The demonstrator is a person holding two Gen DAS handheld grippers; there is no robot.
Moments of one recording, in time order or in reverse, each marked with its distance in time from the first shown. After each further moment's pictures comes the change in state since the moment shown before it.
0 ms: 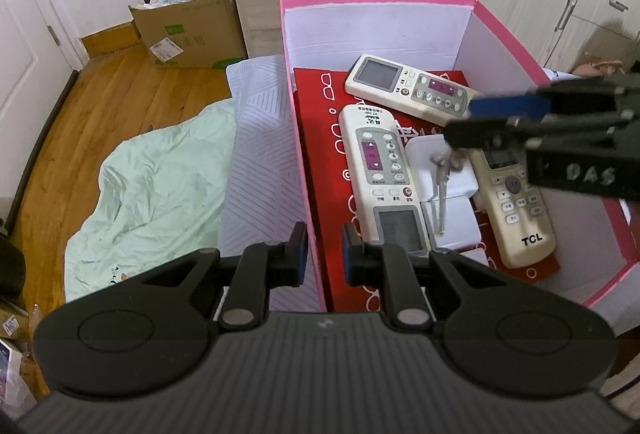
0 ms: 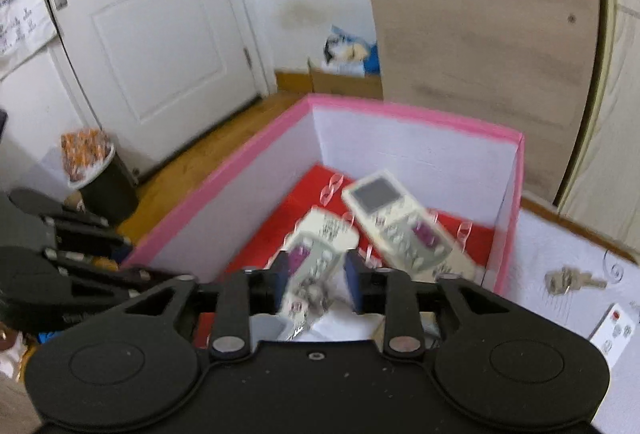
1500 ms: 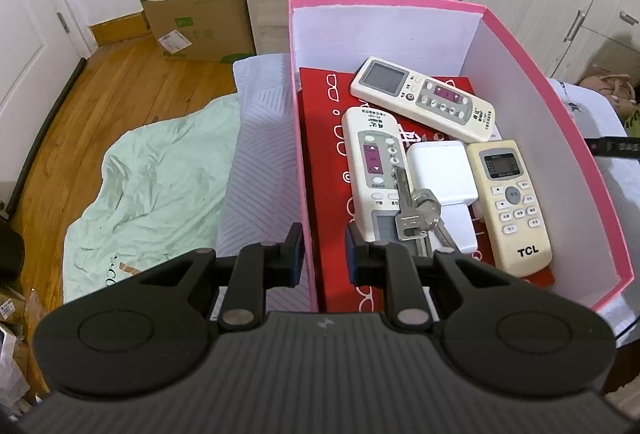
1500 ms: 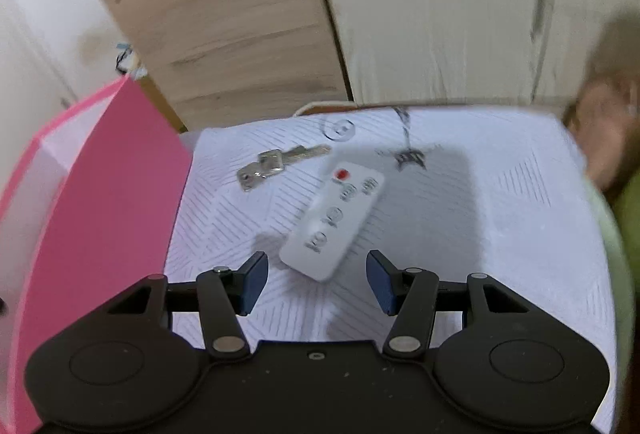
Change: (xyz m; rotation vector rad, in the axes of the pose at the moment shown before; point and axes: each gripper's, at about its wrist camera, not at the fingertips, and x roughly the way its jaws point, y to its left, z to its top) left arm -0.001 -0.003 0.002 -0.050 0.003 0.007; right arm -0.037 -0.166 -0.077 0.419 0.100 -0.369
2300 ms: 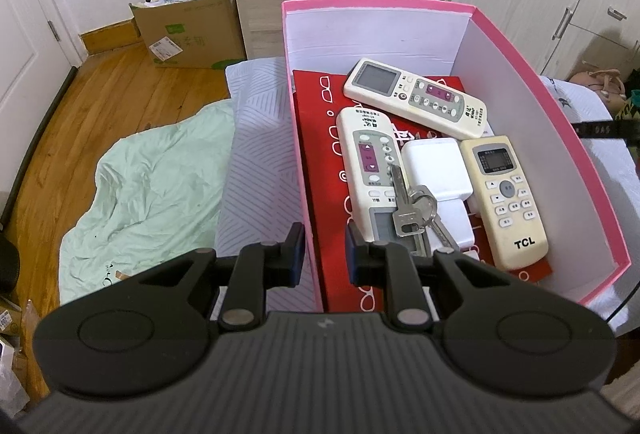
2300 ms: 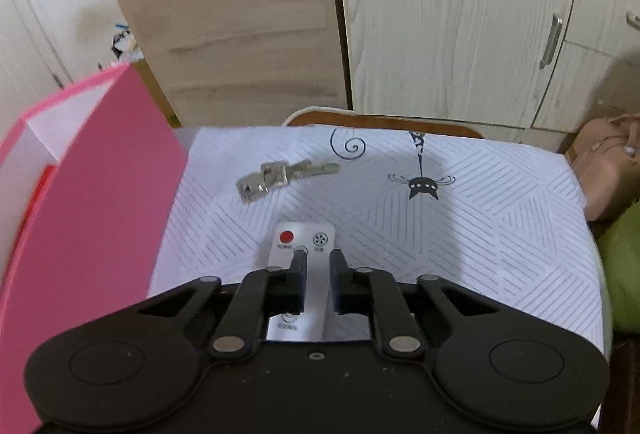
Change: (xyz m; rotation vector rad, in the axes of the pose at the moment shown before) left arm -0.001 0.003 -0.004 0.025 -0.015 -0.022; right arm 0.008 0.011 0.015 -0.073 0.025 -0.051
